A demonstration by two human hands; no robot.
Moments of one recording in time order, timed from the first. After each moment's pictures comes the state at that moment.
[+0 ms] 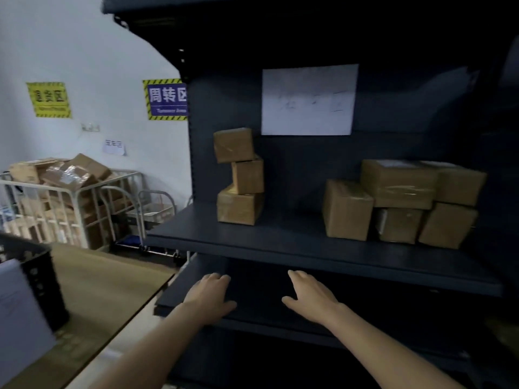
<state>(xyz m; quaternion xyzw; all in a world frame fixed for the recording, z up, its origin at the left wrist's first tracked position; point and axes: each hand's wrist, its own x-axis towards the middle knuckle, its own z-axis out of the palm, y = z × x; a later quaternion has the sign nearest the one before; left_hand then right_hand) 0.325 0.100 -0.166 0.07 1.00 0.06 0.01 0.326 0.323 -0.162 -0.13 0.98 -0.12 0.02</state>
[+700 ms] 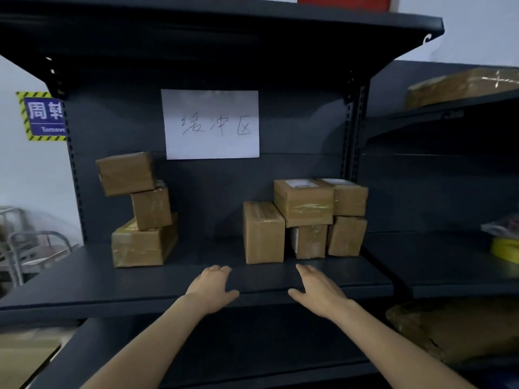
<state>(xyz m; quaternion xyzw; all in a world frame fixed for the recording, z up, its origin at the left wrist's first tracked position) 0.235 0.268 -0.116 0.22 0.97 0.13 -0.01 0.313 0.487 -0.116 0.04 0.99 -0.15 -0.06</state>
